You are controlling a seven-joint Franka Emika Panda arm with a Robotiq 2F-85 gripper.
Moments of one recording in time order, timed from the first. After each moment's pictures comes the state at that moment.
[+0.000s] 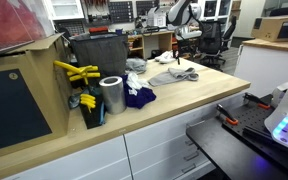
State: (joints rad) arm 0.06 0.45 -0.07 -1.89 0.00 2.07 0.32
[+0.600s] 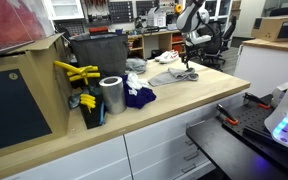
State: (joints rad) arm 0.02 0.44 -0.10 -2.00 -0.08 2.19 0.26
